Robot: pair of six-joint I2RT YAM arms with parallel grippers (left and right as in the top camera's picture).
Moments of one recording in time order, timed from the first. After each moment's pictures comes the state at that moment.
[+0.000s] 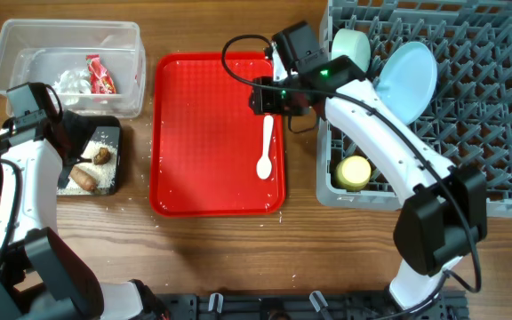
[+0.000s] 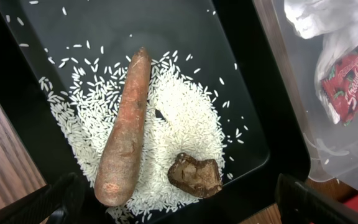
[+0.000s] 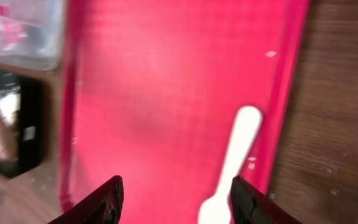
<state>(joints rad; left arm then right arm) 0.38 1.58 1.09 -0.70 -0.14 -0.75 0.50 1.91 1.63 -0.80 -0.23 0.45</state>
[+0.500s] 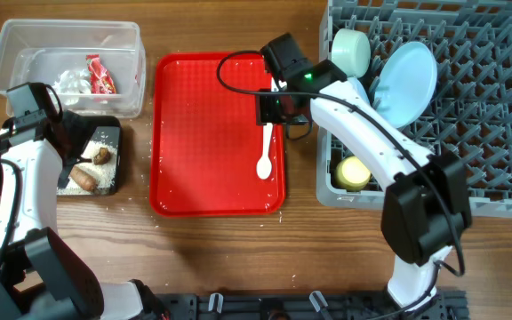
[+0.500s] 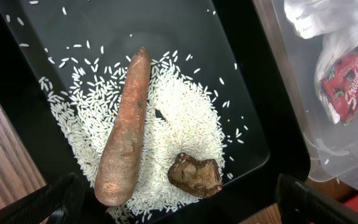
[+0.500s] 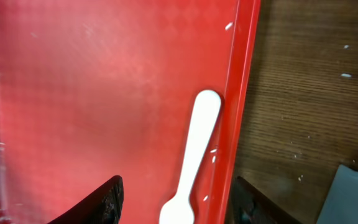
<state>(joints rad) 0.38 1.58 1.09 -0.70 -0.14 -0.75 0.53 1.99 1.63 -0.85 -0.09 0.43</state>
